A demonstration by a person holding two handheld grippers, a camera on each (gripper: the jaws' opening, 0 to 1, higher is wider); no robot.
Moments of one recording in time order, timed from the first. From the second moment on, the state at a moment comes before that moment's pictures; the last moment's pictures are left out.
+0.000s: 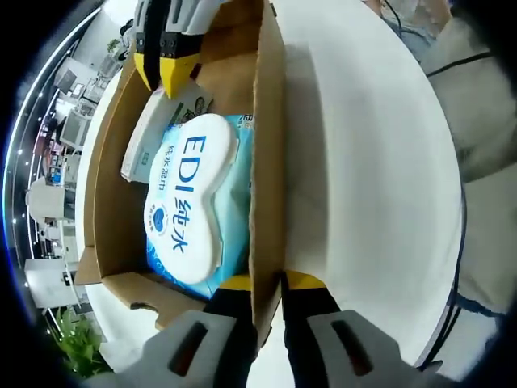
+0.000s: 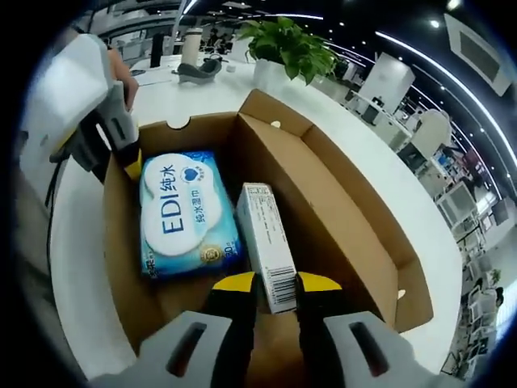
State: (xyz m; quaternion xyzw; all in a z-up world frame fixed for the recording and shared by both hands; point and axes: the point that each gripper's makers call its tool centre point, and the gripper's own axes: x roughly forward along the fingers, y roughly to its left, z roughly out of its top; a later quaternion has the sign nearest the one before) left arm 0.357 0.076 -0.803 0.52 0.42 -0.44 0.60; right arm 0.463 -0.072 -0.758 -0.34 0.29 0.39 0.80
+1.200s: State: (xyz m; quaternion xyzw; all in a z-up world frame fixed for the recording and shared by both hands) left arm 0.357 0.076 -0.803 0.52 0.42 -0.44 0.60; right arm 0.447 -0.094 -0.759 -0.30 0.34 0.37 0.81
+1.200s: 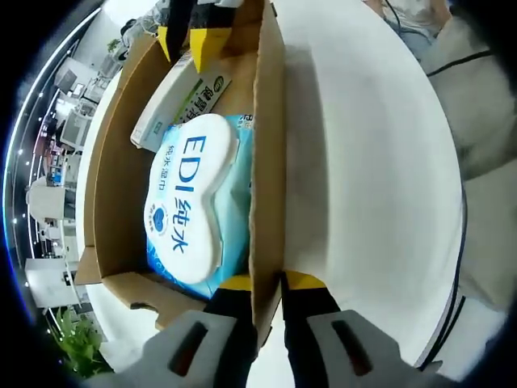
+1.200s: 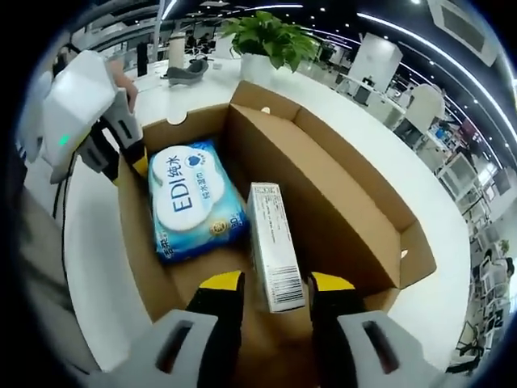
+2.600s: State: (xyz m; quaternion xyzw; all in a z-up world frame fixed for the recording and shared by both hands) left arm 0.357 0.076 -0.803 0.51 0.43 -0.44 0.60; right arm 0.450 -0.072 -0.797 -0.25 0.48 0.38 0.75
